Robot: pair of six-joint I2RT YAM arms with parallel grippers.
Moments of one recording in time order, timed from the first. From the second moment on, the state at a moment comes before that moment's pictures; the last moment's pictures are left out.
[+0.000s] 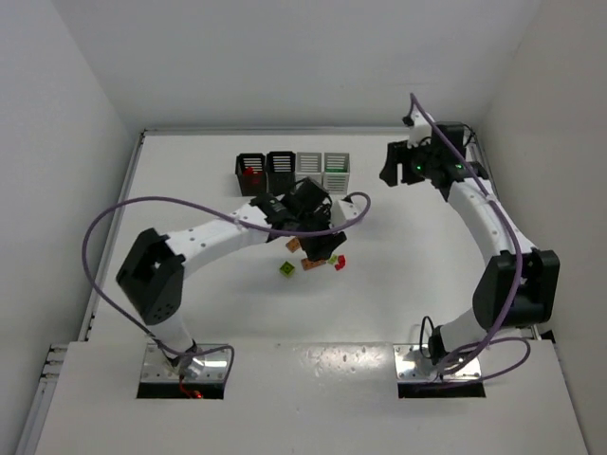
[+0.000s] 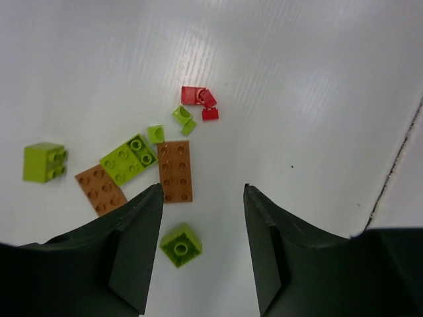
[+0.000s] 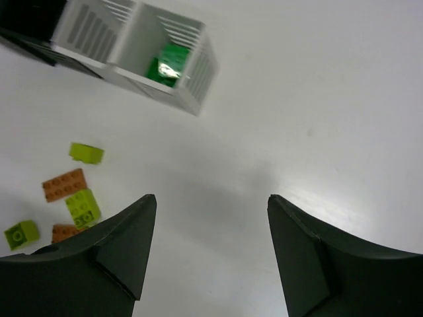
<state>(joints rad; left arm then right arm) -0.80 1.62 1.30 -0.54 0.29 0.30 0.12 1.56 1.30 -0.36 -0.32 -0.08</state>
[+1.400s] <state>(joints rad) -0.92 2.18 1.68 -0.62 0.16 0.24 -0.16 1.53 1.19 -0.42 -0.48 0.04</state>
